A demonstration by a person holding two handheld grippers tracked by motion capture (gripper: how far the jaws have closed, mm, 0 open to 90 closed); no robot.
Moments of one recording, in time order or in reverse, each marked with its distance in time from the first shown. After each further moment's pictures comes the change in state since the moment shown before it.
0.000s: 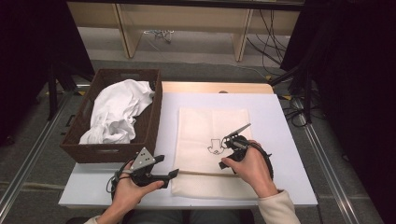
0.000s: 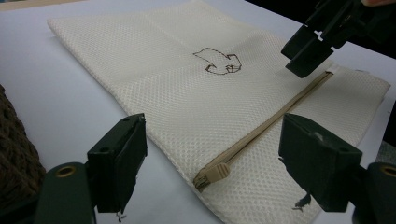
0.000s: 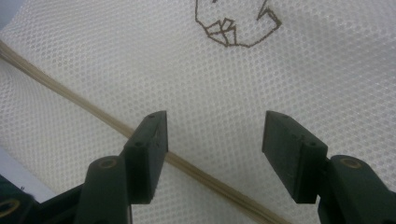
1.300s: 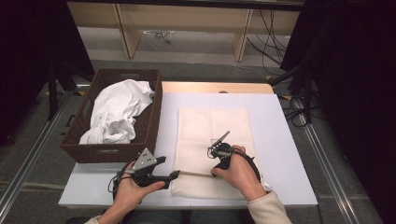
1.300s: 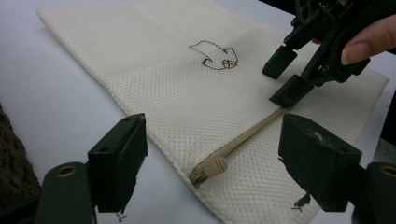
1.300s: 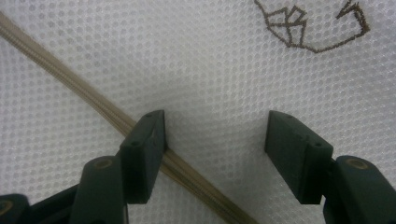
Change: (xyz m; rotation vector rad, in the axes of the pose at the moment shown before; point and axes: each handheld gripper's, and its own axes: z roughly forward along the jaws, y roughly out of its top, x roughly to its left) left arm 0.000 -0.003 0.004 0.021 -0.012 -0.003; right arm 0.027 0.001 0.036 0.051 -0.080 -0.232
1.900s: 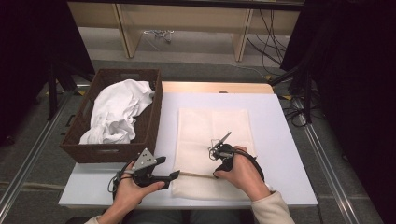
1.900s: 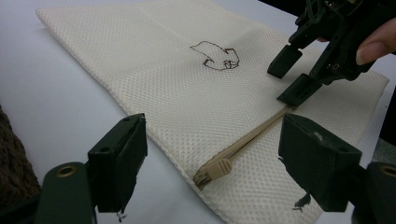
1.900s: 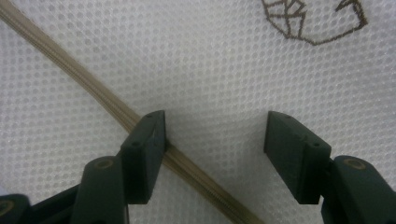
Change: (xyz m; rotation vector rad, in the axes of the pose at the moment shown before) left arm 0.000 0.000 0.000 -0.004 -0.004 -0.004; right arm -0.001 -0.005 -0.005 0.030 0.014 -0.005
